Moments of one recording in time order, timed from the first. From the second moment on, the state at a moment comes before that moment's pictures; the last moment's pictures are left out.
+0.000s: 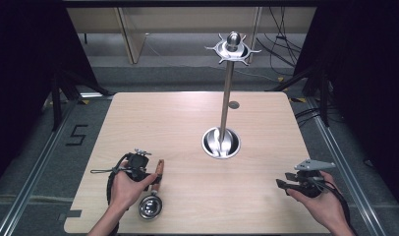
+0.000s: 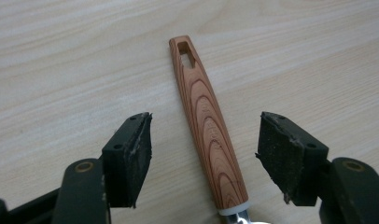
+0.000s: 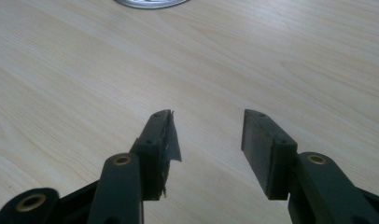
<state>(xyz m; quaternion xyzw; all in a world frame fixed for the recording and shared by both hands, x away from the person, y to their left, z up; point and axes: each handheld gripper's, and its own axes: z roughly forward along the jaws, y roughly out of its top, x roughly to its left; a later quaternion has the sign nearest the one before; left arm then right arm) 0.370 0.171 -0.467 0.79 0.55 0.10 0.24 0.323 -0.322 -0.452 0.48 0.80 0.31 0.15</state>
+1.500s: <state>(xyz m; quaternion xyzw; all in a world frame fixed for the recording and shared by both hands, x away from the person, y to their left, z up) 0.418 0.139 -0.479 0.78 0.62 0.03 0.10 0.328 -0.326 -0.459 0.50 0.79 0.32 0.14</state>
